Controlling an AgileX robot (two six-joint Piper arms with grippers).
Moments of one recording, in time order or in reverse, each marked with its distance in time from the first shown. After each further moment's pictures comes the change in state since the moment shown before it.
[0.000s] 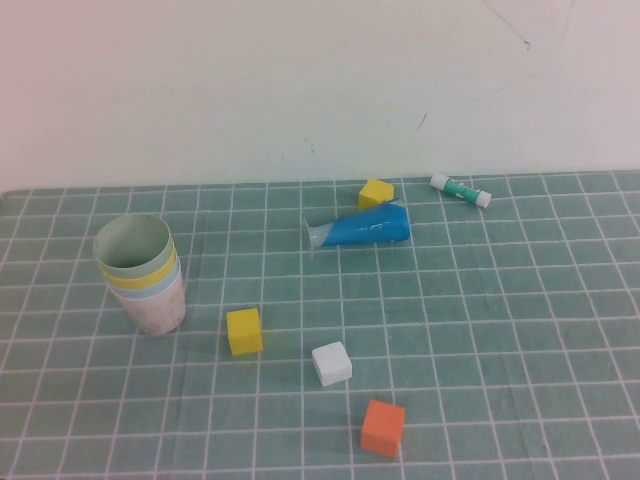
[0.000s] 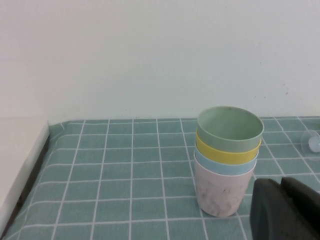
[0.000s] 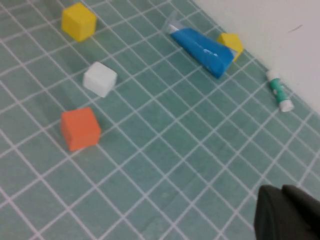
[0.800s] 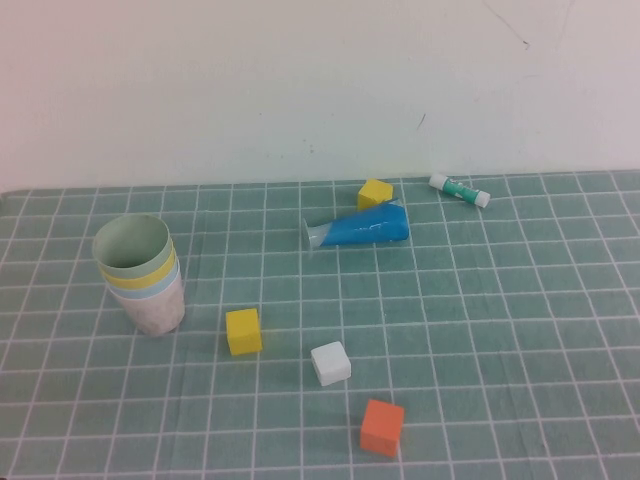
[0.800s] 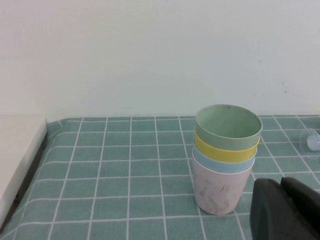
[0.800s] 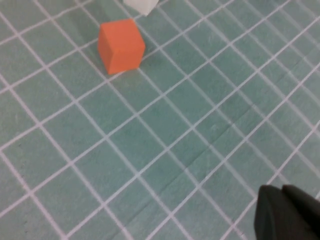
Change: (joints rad) right arm 0.000 -0.083 0.304 0.053 -0.117 -0.008; left arm 0.000 0.000 0.000 -0.005 0.002 0.002
